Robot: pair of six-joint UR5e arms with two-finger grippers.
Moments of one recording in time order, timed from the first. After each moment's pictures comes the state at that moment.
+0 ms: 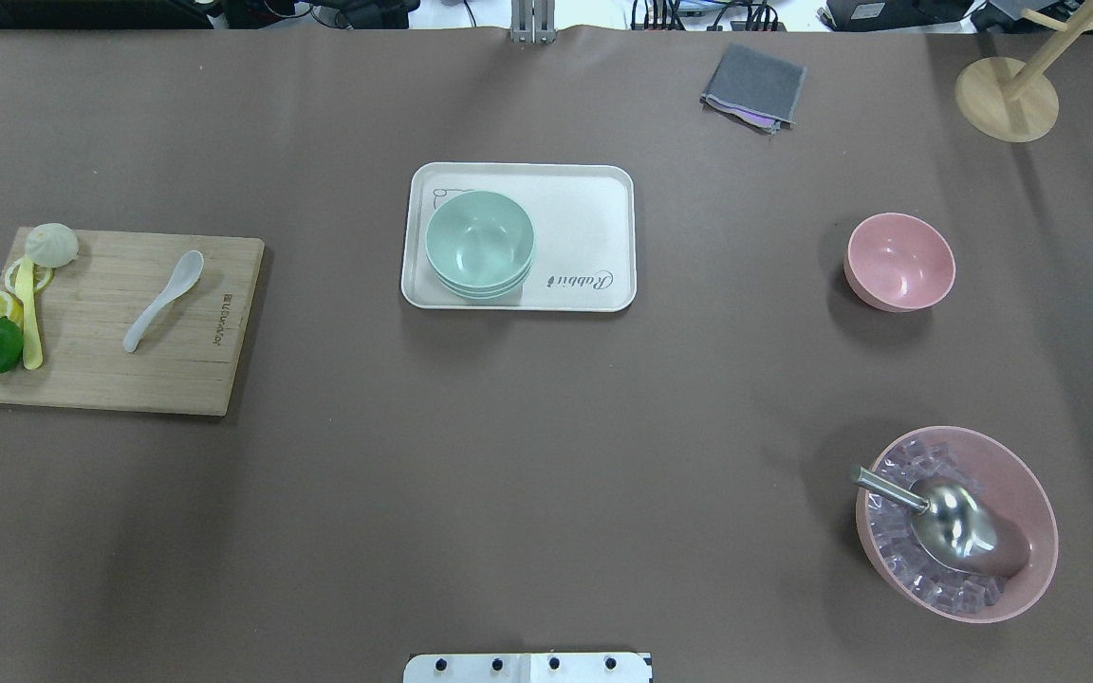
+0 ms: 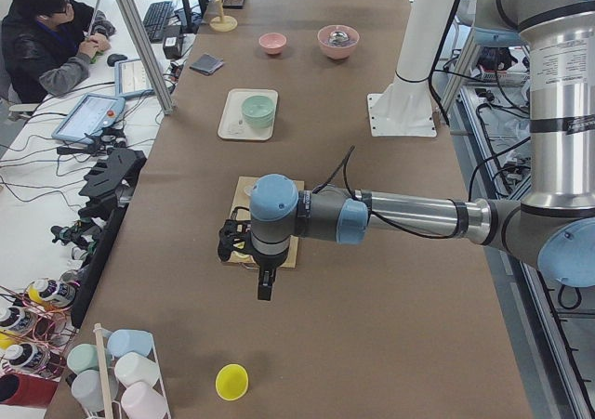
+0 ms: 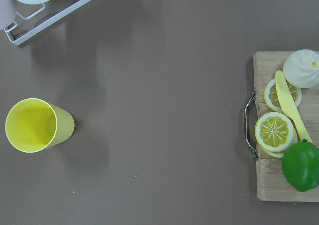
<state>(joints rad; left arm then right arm) -1.60 -1.44 -1.78 -1.62 -2.31 -0.02 1.61 -1.70 1.74 -1.66 2.25 0.03</state>
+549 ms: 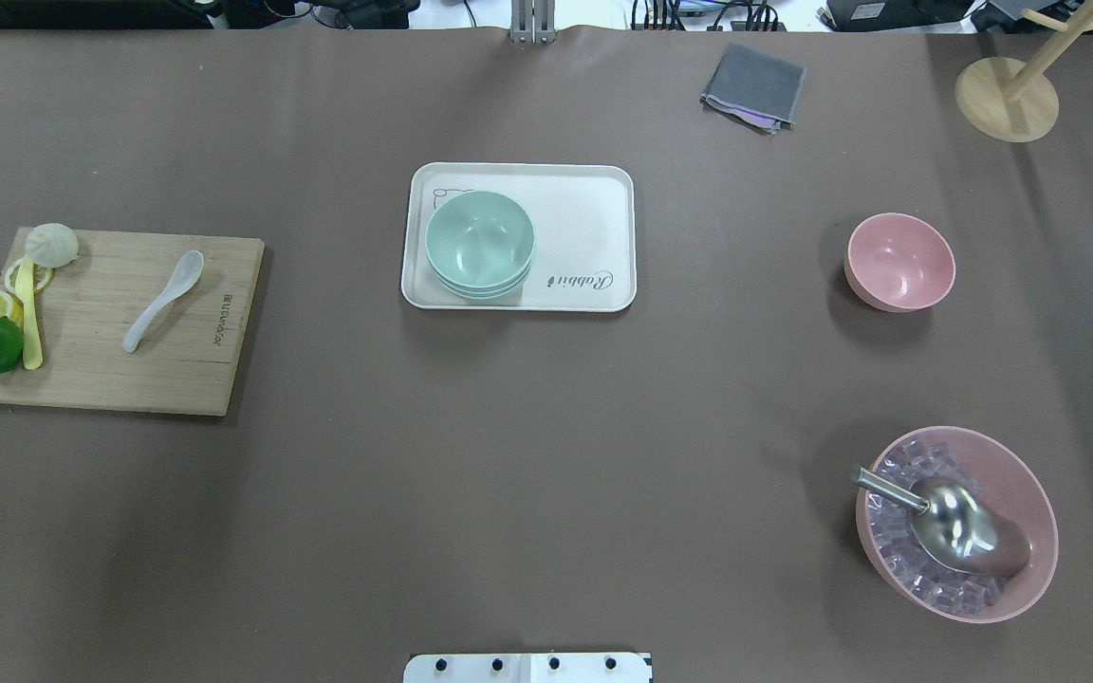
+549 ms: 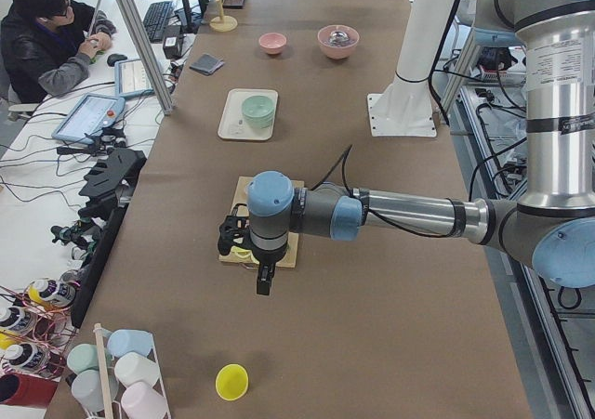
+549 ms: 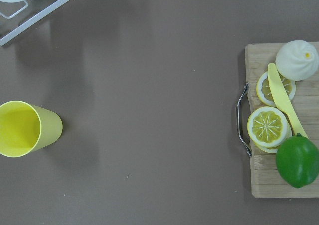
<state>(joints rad) -1.56 -1.45 -1.79 -1.62 -2.31 -0.02 1.61 -1.70 1.74 -1.66 2.25 0.03</state>
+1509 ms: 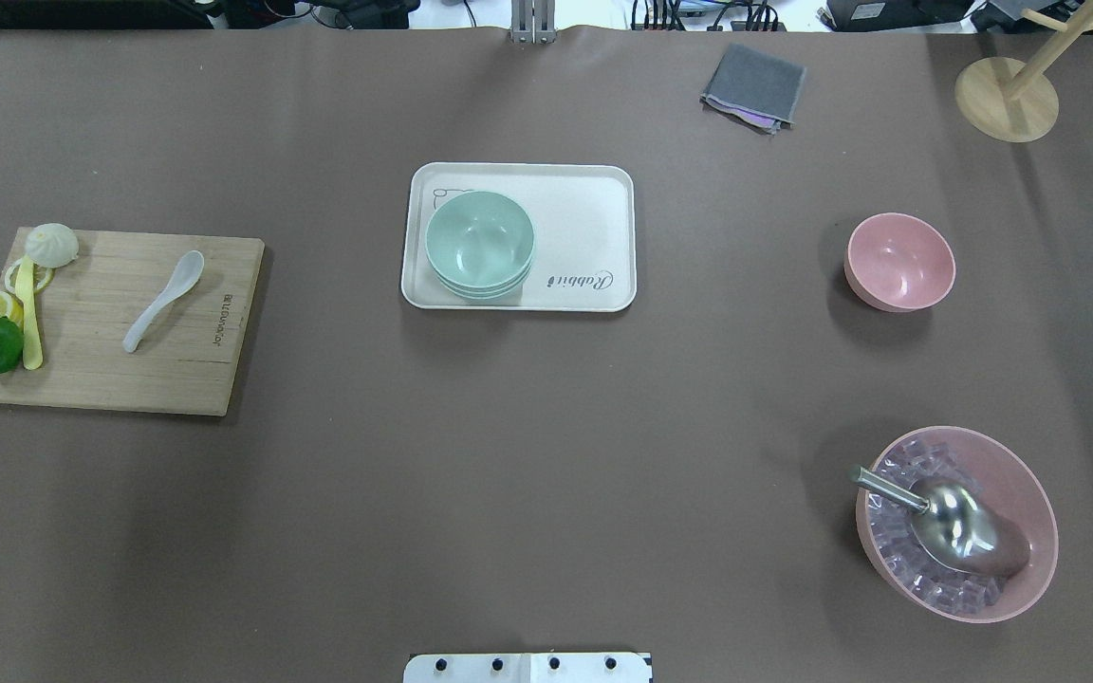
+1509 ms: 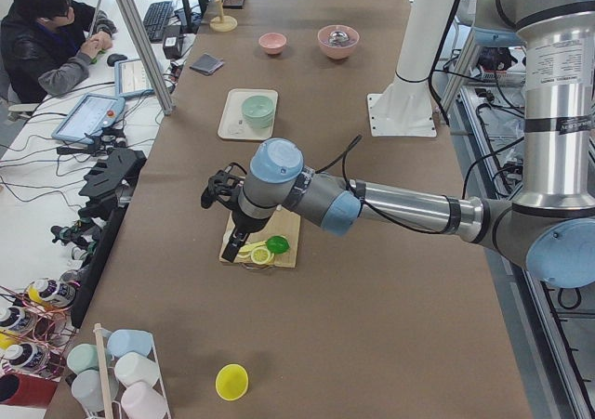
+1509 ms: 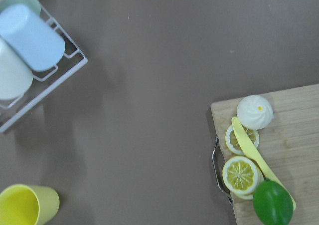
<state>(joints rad) -1.59 -1.50 -1.80 -1.99 -2.30 -0.05 1.61 -1.73 1.74 -1.16 2.30 0.06</state>
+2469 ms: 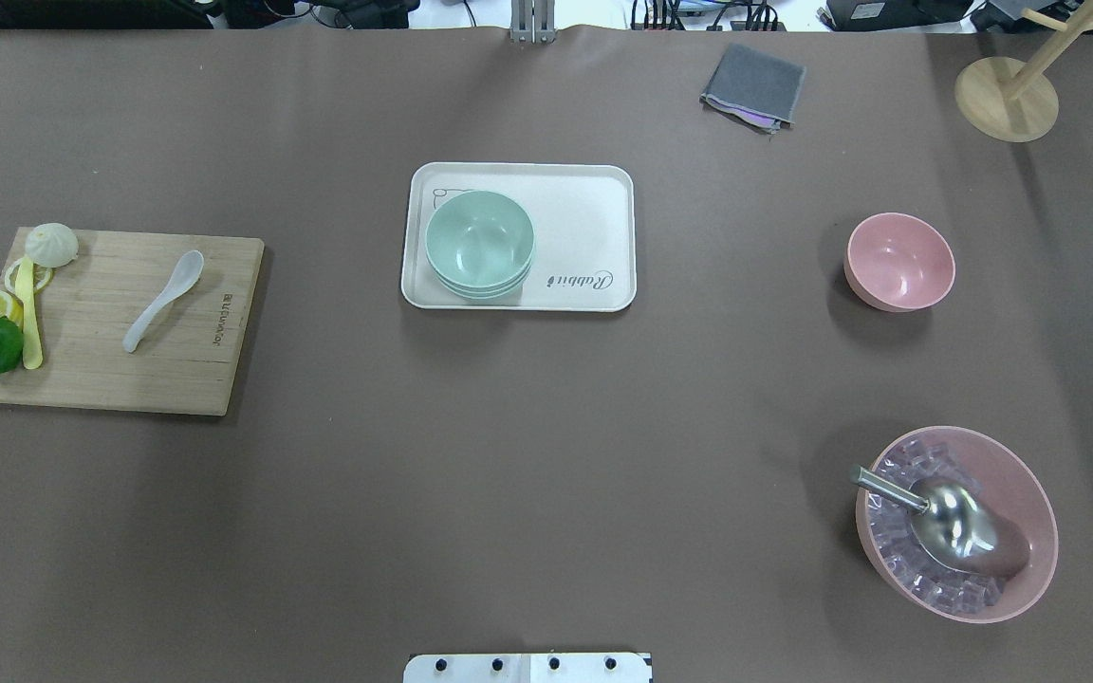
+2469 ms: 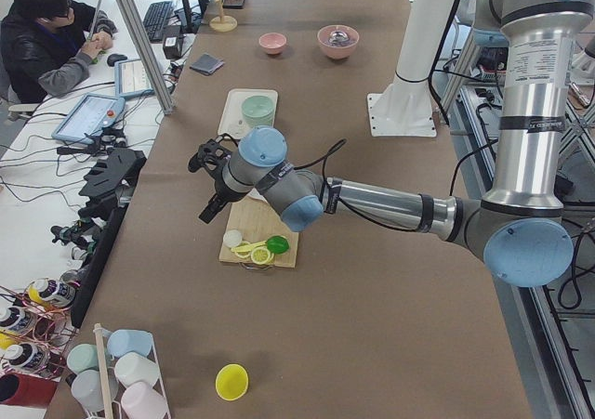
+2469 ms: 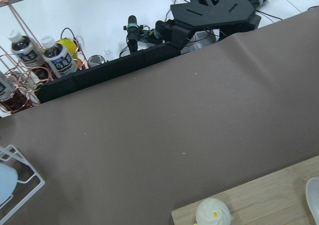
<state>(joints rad) -1.43 -1.60 -1.71 -2.29 -2.28 -0.24 1.51 -1.69 1.73 -1.05 2.33 0.20</state>
